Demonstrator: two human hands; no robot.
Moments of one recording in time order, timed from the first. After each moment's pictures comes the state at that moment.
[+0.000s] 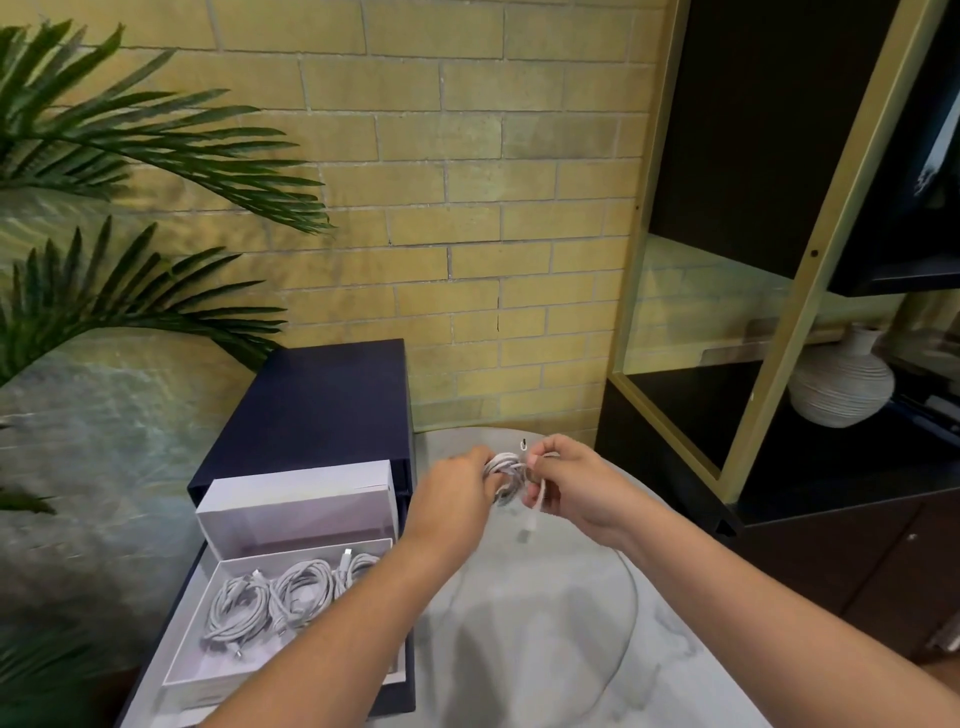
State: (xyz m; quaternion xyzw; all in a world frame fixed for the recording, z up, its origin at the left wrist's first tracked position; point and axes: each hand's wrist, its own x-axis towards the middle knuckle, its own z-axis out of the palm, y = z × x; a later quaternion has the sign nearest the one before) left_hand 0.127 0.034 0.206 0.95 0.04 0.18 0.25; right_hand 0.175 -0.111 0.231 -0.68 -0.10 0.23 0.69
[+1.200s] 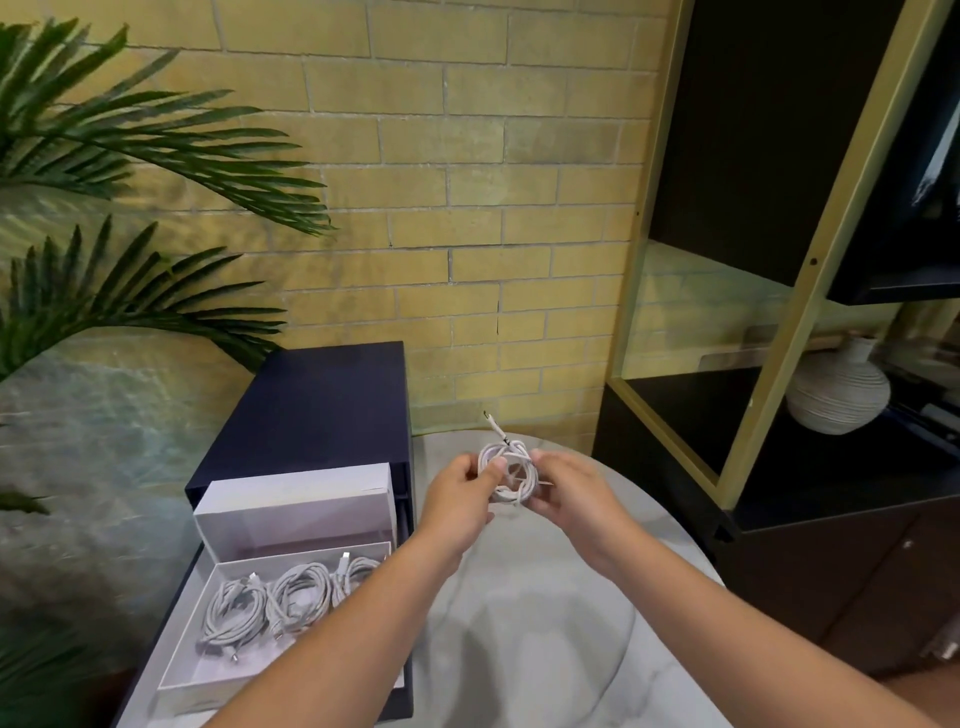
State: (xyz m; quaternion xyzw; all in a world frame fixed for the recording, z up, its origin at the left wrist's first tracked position) left_hand 0.127 0.022 0.209 0.72 0.16 0.08 0.67; right_hand 0.173 -0.106 0.206 -0.63 -0.08 0.17 0.75
